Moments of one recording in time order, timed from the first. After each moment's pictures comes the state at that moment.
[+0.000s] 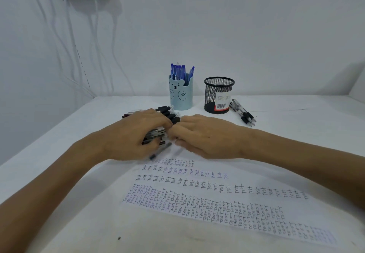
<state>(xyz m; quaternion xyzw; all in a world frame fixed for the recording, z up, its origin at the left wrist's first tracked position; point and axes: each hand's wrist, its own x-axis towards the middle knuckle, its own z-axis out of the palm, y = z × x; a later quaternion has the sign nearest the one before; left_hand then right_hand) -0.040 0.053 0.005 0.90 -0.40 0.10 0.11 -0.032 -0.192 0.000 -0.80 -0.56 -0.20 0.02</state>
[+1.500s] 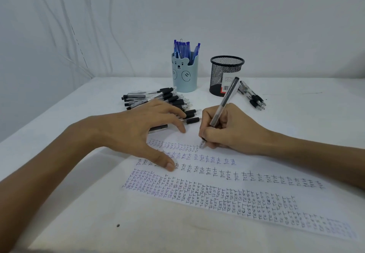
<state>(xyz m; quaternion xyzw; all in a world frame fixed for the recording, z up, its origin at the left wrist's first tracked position) -0.049 0.044 0.007 0.91 -0.40 -0.07 0.09 -0.059 -0.217 -0.016 -0.80 -0.28 0.08 0.52</state>
